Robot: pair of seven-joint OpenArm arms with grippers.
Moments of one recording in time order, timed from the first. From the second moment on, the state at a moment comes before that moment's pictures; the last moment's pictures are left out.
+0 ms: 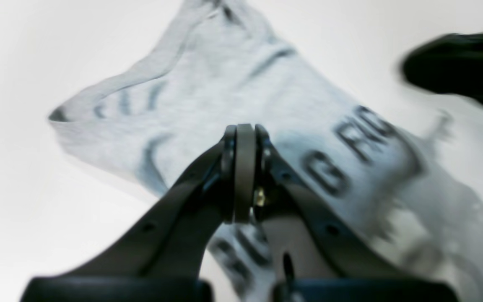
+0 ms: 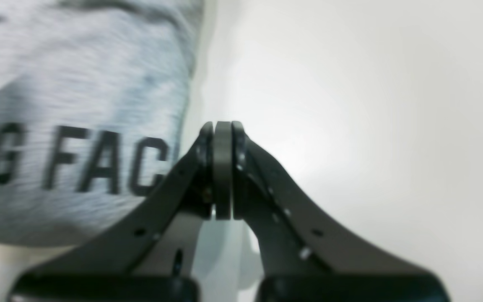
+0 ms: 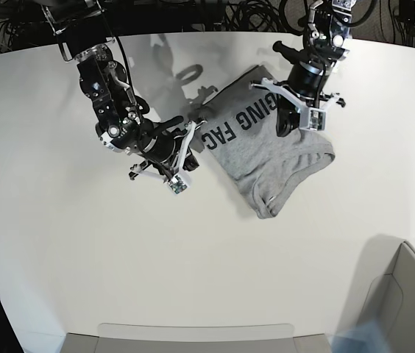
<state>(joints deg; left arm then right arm) 28.7 -10.1 5.9 115.8 -17.0 -1.7 26.0 6.0 11.0 -23.2 92.4 17.2 17.2 -48.6</state>
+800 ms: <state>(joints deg) 26.4 -12.4 2.2 104.9 -13.2 -1.9 33.7 2.1 8.4 -32.7 91.0 17.3 17.2 -48.5</state>
